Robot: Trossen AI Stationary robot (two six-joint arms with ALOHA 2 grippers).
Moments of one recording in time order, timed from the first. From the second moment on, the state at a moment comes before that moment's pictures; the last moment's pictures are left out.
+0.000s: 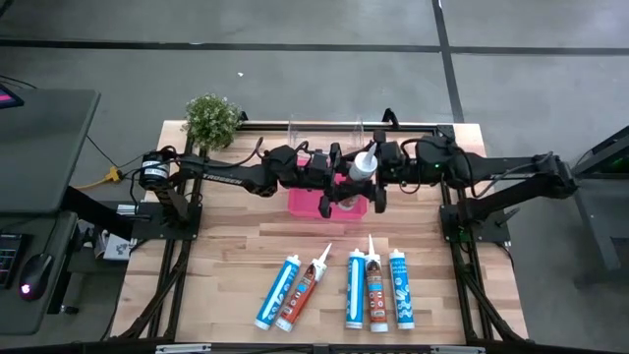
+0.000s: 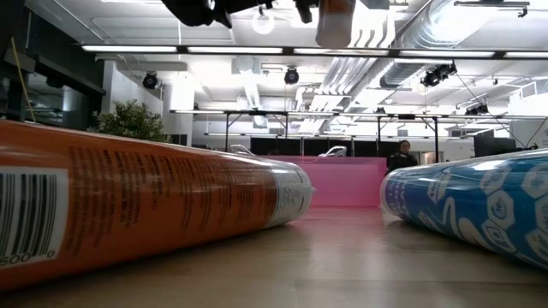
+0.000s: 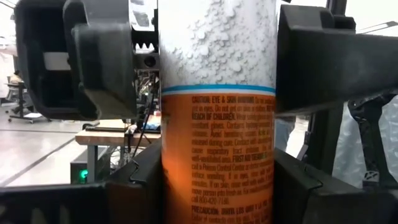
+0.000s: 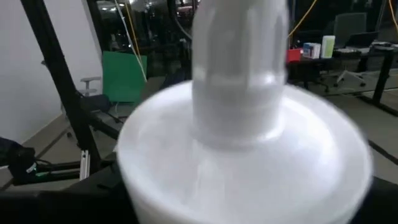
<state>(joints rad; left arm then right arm) 0.07 1.75 1.24 0.83 0.23 -0.12 0.01 1.17 1.13 0.00 0.04 0.11</state>
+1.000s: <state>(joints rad) 0.07 1.75 1.25 0.71 0.02 -0.26 -0.02 1.15 1.13 -0.14 0.06 0.07</state>
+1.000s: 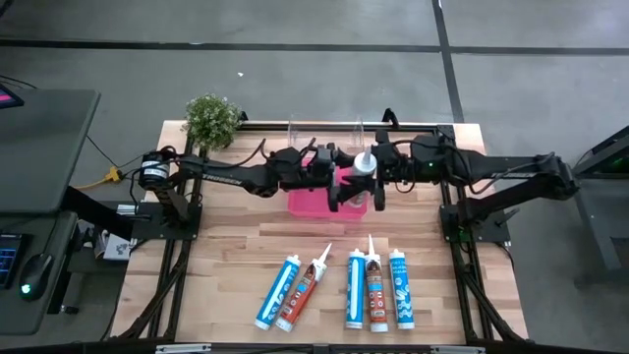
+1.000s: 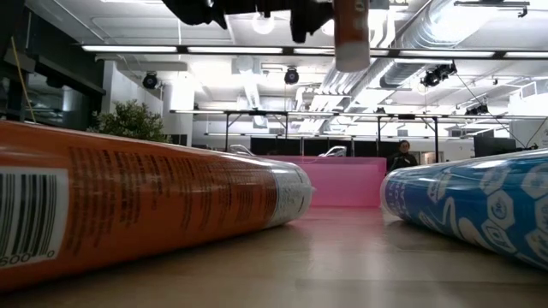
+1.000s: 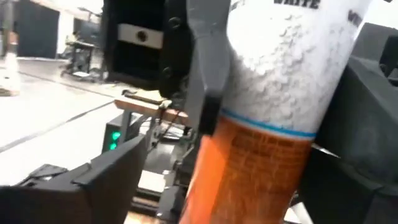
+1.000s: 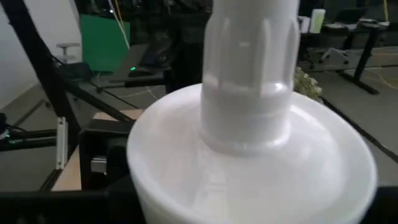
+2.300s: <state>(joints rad) 0.62 1.62 1.20 0.23 0.35 -0.19 -0.75 1.58 1.13 0.33 -0.39 0.03</state>
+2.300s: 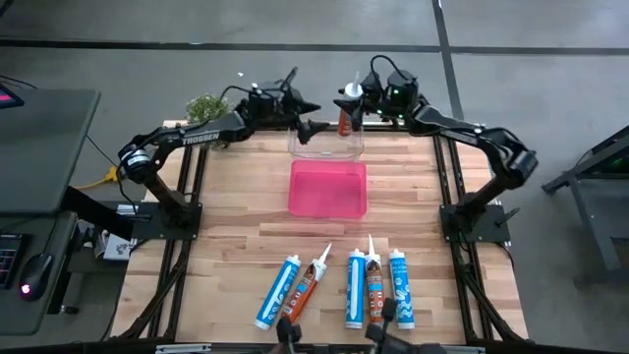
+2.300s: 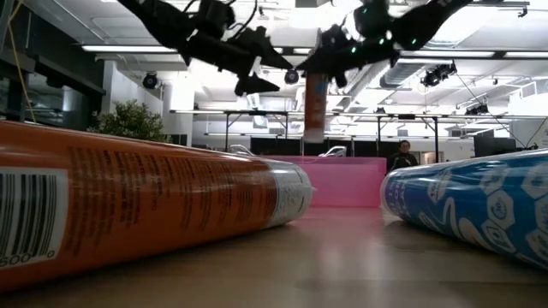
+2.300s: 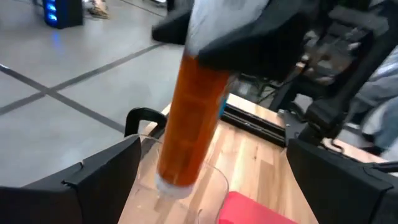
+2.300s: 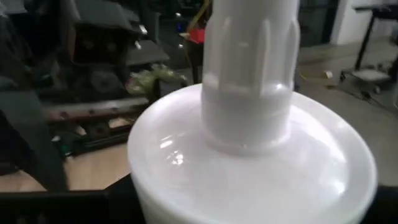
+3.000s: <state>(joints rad) 0.87 1.62 1.20 0.76 0.86 -0.64 -0.75 1.76 1.13 0.39 -0.19 0.00</state>
